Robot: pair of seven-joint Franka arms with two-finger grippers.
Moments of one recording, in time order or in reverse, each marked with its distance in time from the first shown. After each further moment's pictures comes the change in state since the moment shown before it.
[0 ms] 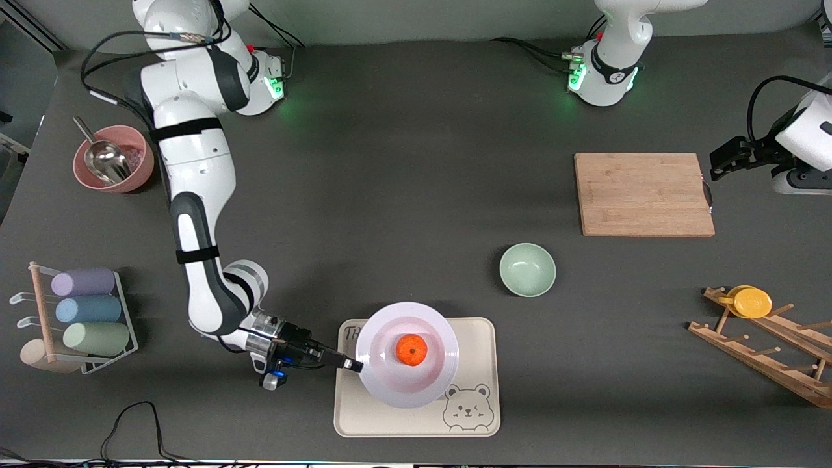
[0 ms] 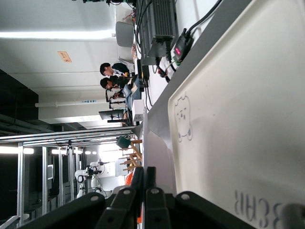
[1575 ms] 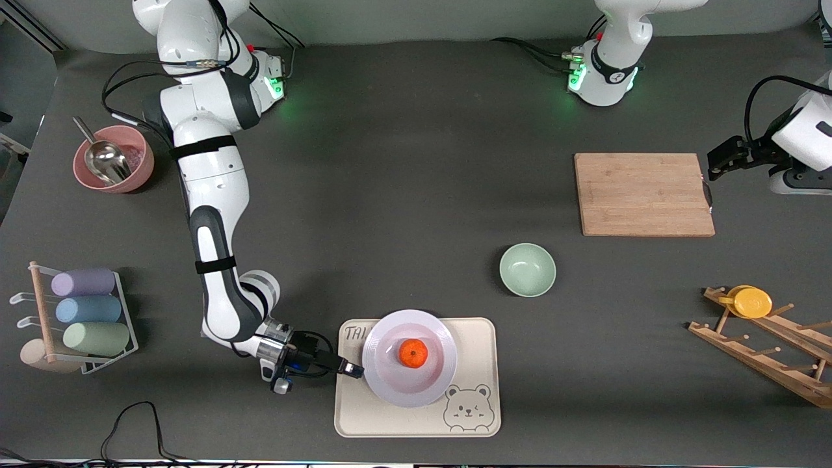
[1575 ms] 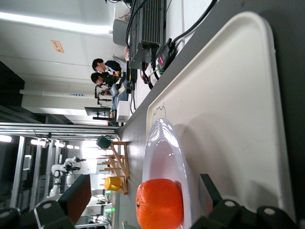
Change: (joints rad) left arm -0.001 0.000 -0.004 0.000 -0.001 -0.001 0.000; right arm -0.006 0.105 -0.011 0.140 -0.054 0.043 -0.085
